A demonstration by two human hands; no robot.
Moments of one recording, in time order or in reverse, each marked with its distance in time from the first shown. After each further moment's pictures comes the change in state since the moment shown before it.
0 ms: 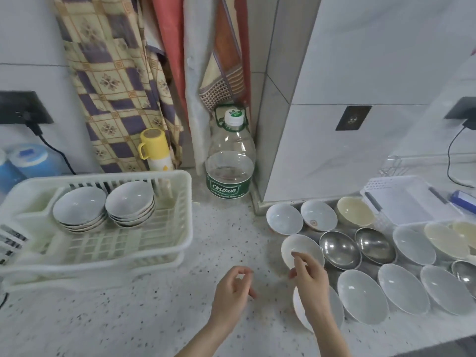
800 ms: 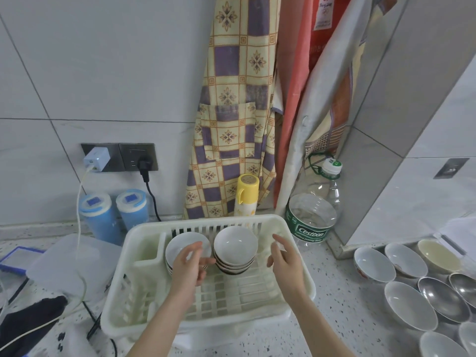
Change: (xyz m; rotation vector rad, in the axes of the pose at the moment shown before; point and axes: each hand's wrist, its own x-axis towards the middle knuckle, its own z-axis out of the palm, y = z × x) left_hand 0.091 0.027 -0.362 -0.415 0.307 -0.061; right_hand -0.038 -0.128 0.303 0.084 -0.134 -0.186
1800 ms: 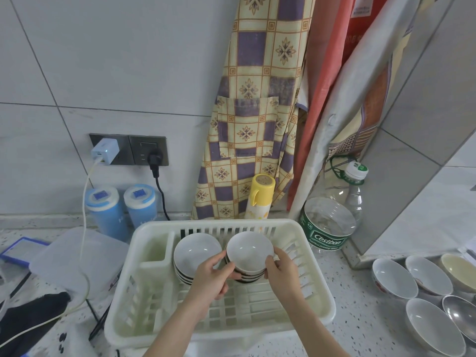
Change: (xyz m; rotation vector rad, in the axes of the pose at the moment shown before) left_hand 0.001 -0.008 0.009 0.258 -0.243 -0.033; right_hand 0.026 0.033 0.035 -0.256 -0.121 0.048
